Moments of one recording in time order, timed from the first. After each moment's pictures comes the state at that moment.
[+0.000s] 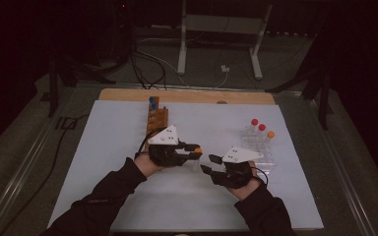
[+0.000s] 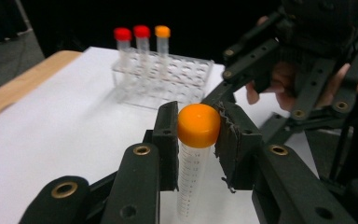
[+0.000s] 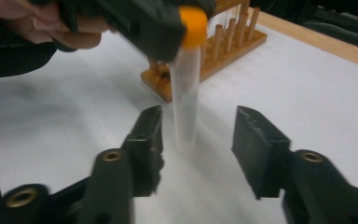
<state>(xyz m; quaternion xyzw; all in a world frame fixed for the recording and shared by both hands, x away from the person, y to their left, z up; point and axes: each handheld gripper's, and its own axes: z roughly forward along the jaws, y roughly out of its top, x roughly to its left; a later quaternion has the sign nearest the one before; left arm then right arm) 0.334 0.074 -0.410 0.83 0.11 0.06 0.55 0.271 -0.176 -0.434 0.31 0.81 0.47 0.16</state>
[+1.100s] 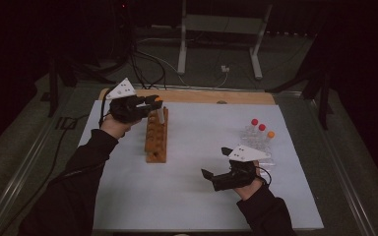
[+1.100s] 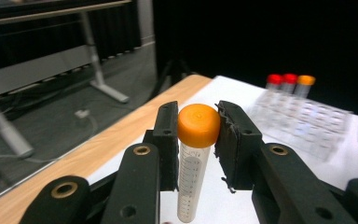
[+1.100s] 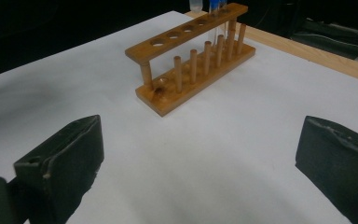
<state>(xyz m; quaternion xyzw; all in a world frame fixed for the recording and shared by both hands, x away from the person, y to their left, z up) 0.410 0.166 -0.362 0.77 0.26 0.19 0.55 0.271 -0.183 -0.432 0.32 0.79 0.49 0.16</state>
